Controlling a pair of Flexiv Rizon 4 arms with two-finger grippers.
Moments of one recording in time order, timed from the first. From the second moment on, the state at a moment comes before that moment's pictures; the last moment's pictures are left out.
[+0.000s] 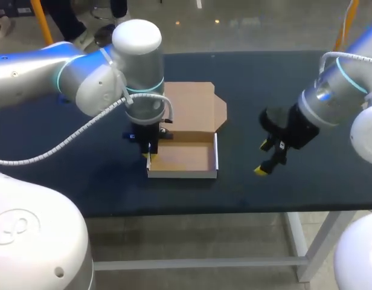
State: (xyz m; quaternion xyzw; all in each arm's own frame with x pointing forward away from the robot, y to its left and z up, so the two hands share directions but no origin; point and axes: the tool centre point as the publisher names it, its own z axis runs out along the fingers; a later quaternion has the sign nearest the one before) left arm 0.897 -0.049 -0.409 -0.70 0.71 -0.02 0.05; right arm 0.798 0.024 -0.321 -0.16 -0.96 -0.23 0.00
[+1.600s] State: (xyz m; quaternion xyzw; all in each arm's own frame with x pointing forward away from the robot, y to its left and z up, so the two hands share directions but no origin) left arm 0.896 -0.049 -0.407 -0.70 0.71 -0.05 0.07; right arm 0.792 0.020 -0.318 -0.16 -0.96 -0.22 0.01
